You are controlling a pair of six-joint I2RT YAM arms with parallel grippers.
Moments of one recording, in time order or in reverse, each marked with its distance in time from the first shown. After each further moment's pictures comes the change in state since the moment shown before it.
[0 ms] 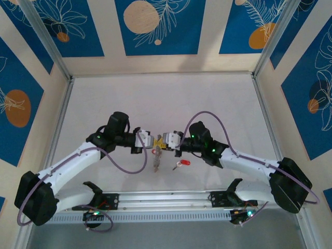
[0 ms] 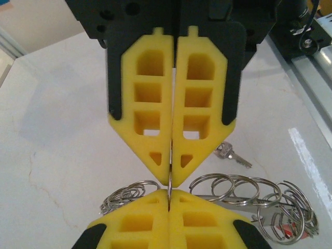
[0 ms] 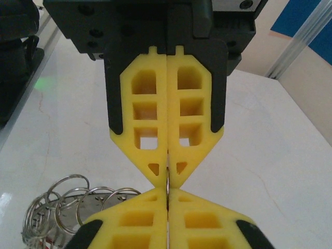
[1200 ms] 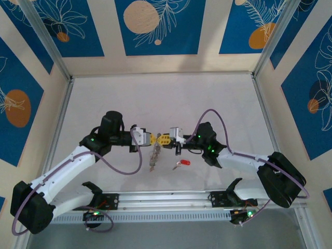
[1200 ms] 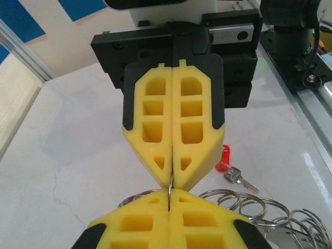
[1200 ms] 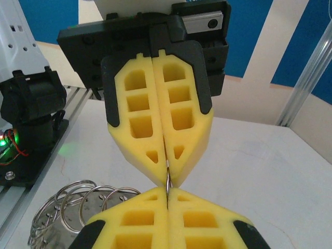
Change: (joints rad) left arm 0.026 -0.085 0.003 0.037 0.045 -0.077; right arm -0.077 0.083 -0.097 0.451 -0.224 0.259
